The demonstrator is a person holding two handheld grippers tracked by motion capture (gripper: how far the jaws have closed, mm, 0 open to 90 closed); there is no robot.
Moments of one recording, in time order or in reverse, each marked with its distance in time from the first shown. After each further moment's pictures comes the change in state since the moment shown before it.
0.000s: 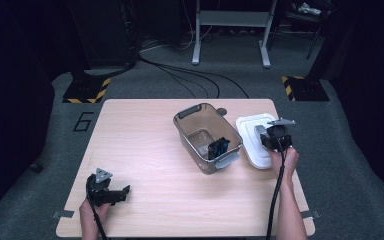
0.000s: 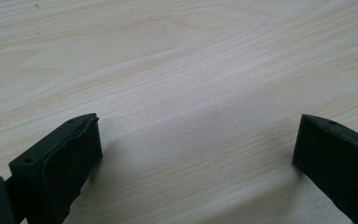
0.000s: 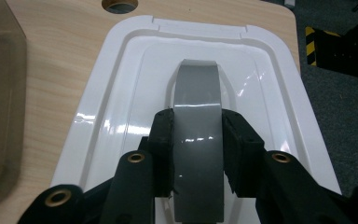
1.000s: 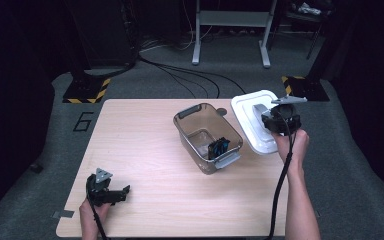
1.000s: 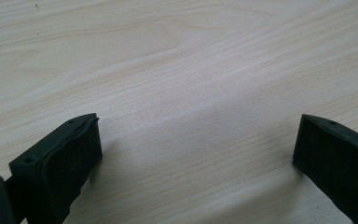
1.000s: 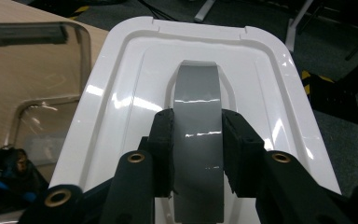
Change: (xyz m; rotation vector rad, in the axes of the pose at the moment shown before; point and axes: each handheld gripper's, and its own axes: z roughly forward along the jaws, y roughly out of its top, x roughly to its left) left arm 0.000 0.000 0.000 0.000 0.000 0.000; right arm 0.021 0.076 -0.094 -0.097 0.045 -0.080
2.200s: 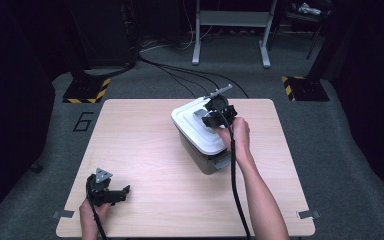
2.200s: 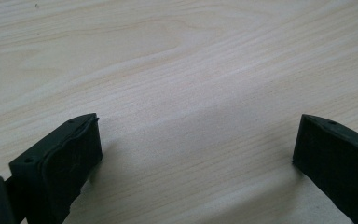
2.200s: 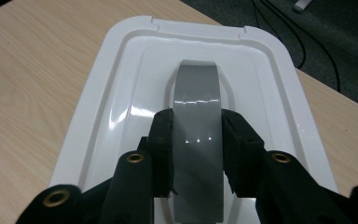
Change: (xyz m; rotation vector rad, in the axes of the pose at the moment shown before) left arm 0.000 0.000 0.000 0.001 0.000 0.001; right arm 0.139 0.061 0.056 0.149 0.265 -0.185
